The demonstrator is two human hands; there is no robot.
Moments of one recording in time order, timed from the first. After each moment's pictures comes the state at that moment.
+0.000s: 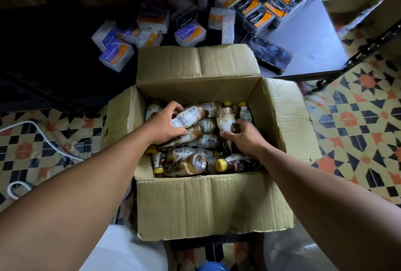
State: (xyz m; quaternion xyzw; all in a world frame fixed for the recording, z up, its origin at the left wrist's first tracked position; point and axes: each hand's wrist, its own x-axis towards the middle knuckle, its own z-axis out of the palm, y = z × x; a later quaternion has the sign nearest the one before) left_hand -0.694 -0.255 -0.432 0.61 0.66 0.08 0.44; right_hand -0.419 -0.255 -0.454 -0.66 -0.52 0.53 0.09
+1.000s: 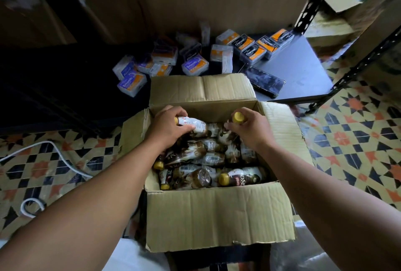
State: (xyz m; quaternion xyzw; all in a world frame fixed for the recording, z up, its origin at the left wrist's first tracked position) left_hand -0.683 -0.252 -0.376 0.62 0.69 0.23 0.27; right_hand -0.424 -0.228 -0.381 -0.65 -0.64 0.35 0.23
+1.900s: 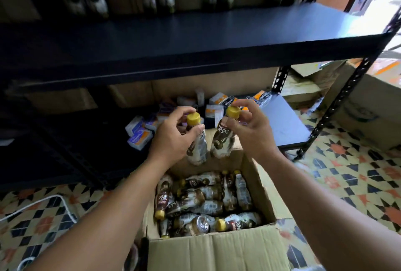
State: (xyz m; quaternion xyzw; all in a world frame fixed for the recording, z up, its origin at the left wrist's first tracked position) left_hand -0.644 -0.248 -0.224 0.64 0.55 0.48 0.23; right_hand -0.433 -0.230 -0.214 -0.45 -0.59 0.43 0.51
